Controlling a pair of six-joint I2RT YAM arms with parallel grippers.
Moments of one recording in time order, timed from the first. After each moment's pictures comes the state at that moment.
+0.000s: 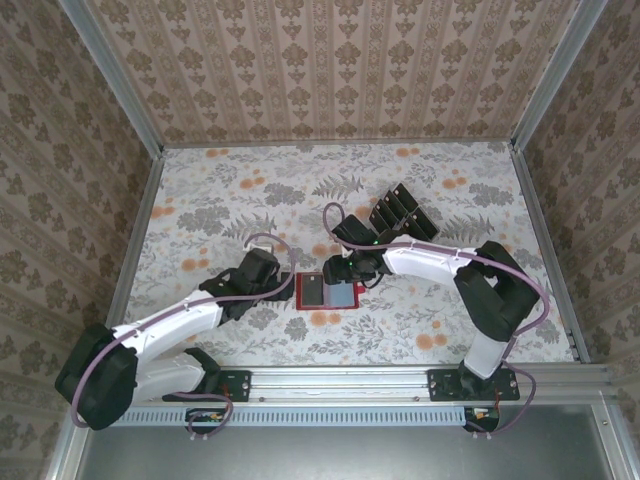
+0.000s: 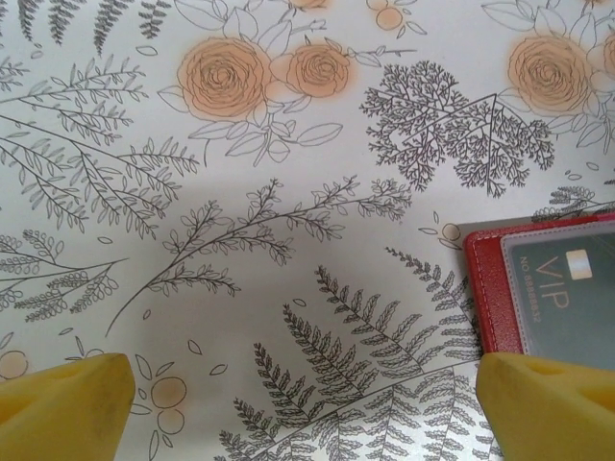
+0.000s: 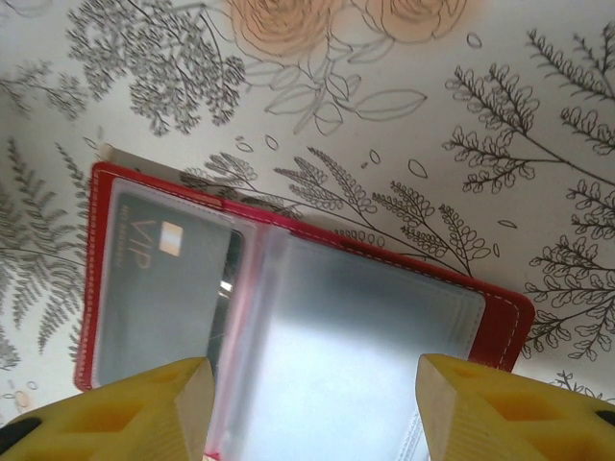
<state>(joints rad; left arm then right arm) -0.72 1.13 0.50 -0.32 -0.26 -0.48 0.73 1.75 1.08 -0.46 -0.12 0.57</state>
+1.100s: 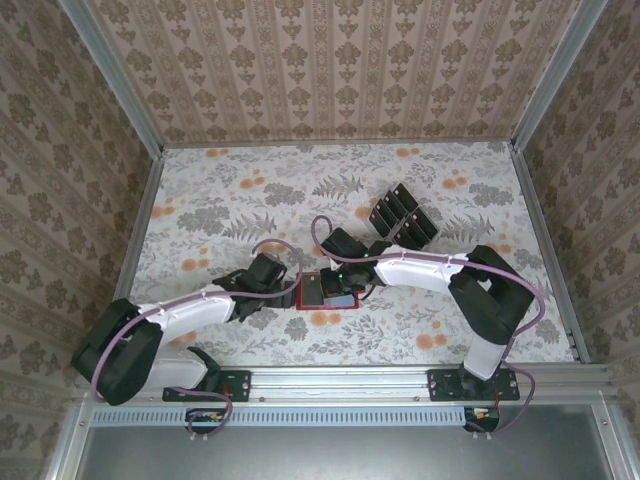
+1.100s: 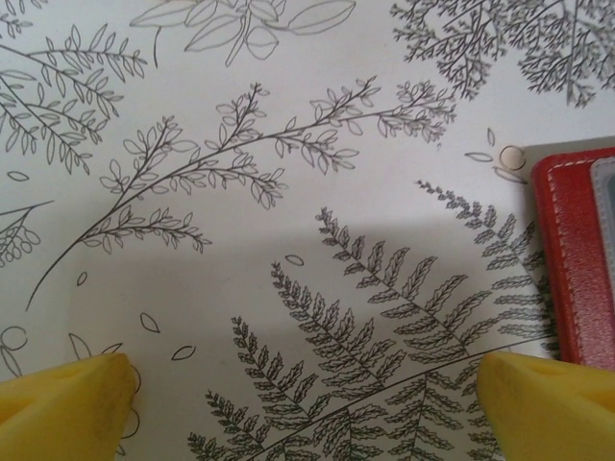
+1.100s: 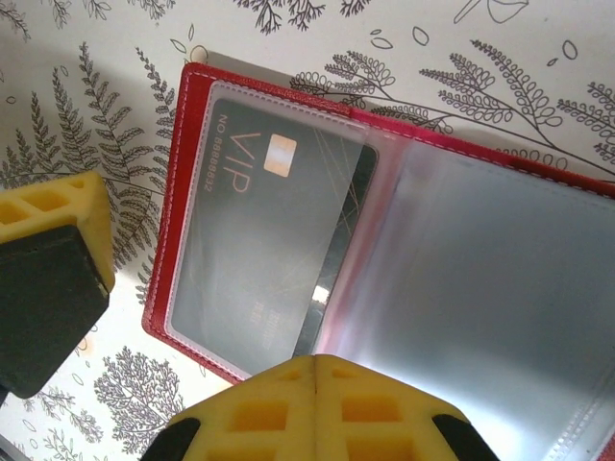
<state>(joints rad) -0.73 1.28 0.48 -0.27 -0.22 -0.49 0.83 1.75 1.06 -0.41 -0.17 0.63</state>
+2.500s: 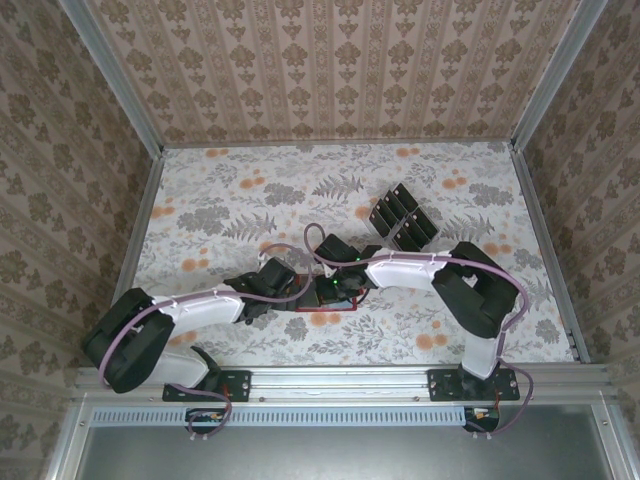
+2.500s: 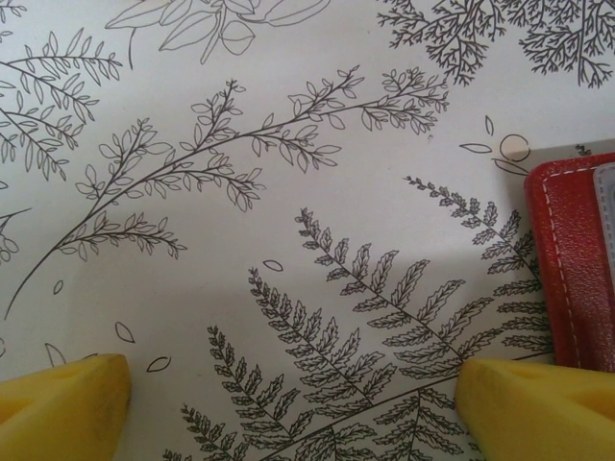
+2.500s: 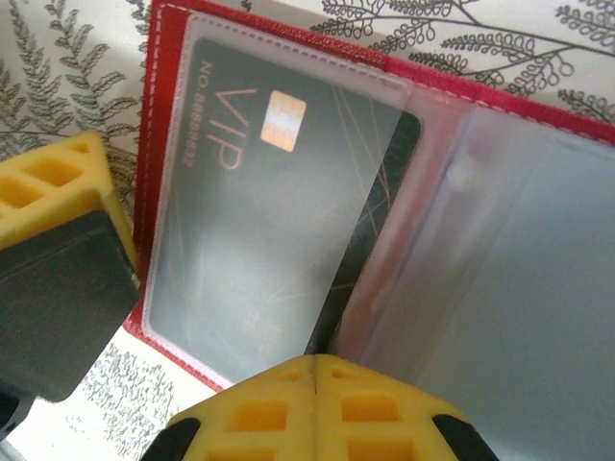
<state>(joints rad) -0.80 1.35 0.50 -0.24 -0.31 -0.51 0.85 1.82 1.07 -0.40 -0.23 0.63</state>
